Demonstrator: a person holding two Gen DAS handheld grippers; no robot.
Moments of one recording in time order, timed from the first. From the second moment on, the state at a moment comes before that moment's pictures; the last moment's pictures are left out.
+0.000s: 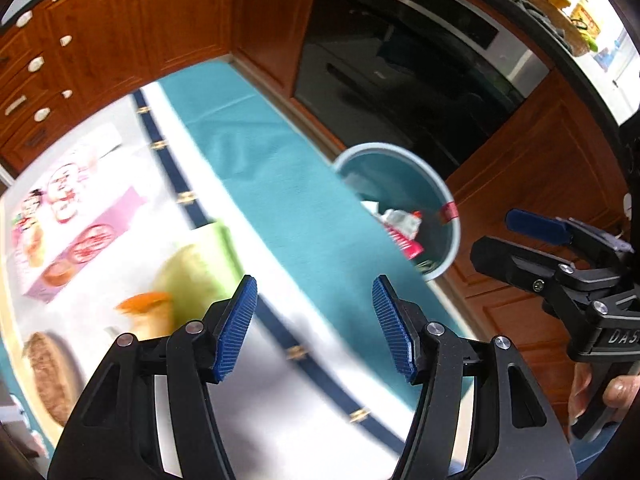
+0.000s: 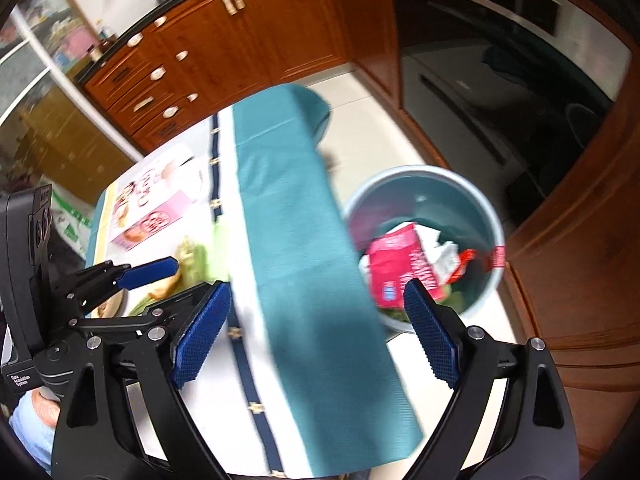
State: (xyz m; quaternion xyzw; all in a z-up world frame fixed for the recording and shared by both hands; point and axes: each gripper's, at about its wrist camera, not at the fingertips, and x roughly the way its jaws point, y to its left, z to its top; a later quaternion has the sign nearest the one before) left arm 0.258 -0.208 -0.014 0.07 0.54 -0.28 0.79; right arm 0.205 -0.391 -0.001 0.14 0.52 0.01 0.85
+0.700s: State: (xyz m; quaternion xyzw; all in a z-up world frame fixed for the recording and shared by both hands) left arm 0.284 -0.062 -0.070 0.09 0.59 -0.19 0.78; right arm 0.264 -0.250 -0.066 0.17 0.57 0.12 0.80
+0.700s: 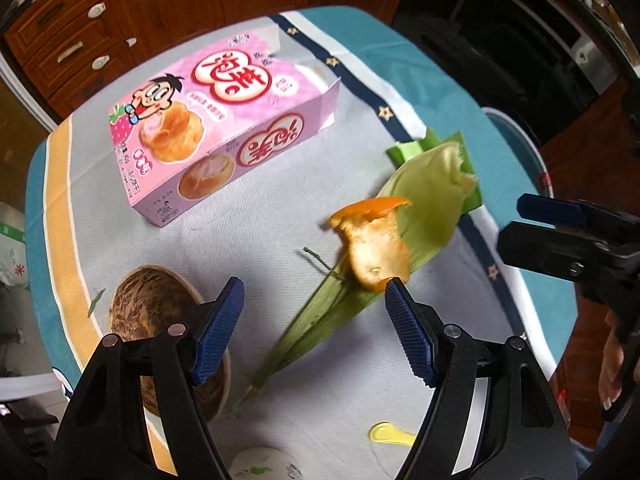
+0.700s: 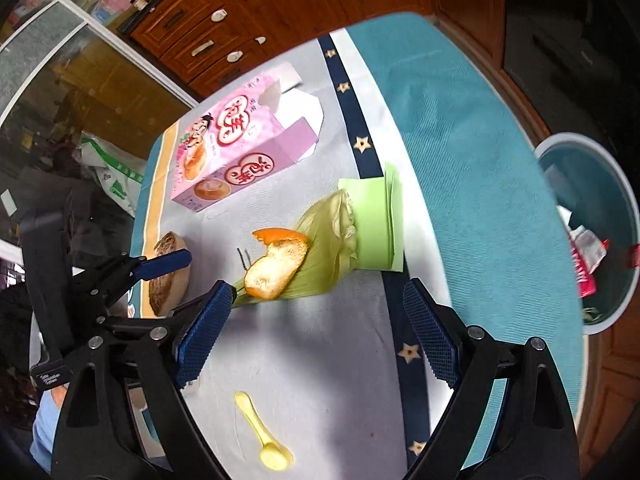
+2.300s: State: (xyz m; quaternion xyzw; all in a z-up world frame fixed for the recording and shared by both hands) left arm 0.243 -0.127 -0.011 0.16 0.50 -0.24 0.82; right arm 0.250 -0.278 -0.050 0.18 0.52 0.14 0.82
